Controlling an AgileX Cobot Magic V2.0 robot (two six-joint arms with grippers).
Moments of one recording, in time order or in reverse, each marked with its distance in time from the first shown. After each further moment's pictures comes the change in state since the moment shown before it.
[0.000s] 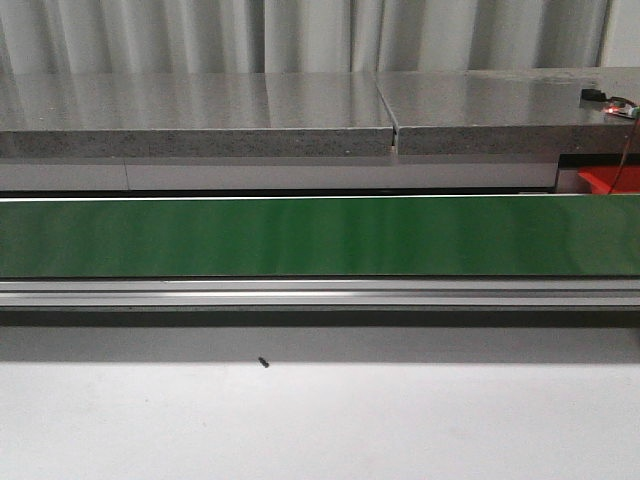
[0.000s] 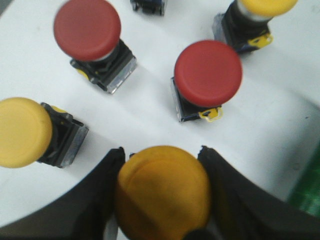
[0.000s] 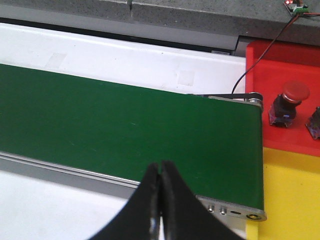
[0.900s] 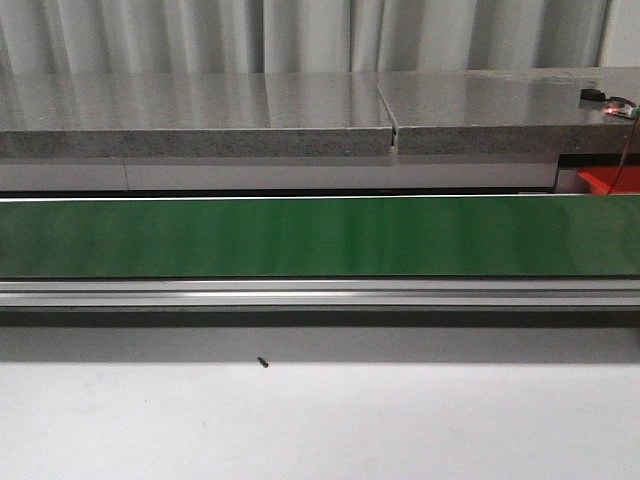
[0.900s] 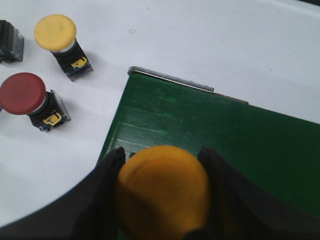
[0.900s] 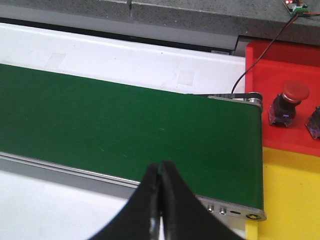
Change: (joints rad) left arm -0.284 -0.200 0.014 -0.046 0.100 0.038; right arm 0.000 0.000 0.000 -0.001 0.000 0.000
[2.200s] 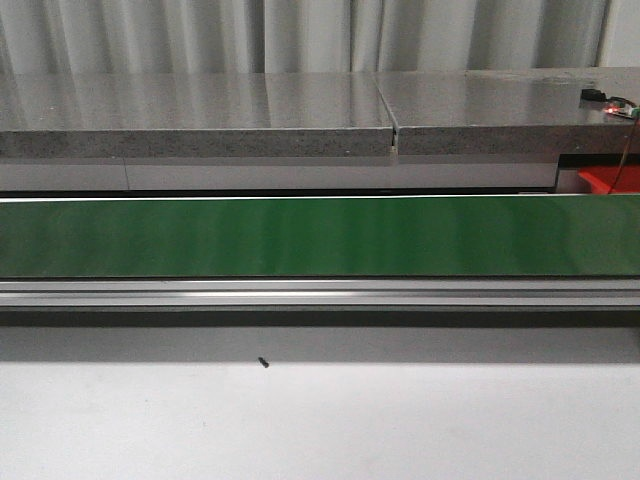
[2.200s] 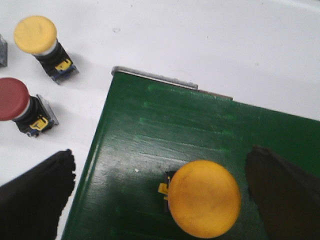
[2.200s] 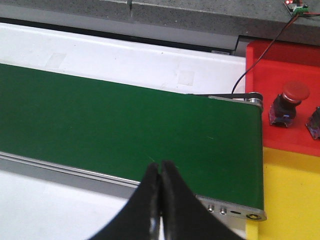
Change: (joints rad) left arm -0.017 -0.019 0.006 -0.030 -0.008 0.047; right arm 0.000 0.000 0.000 0.000 0.000 0.000
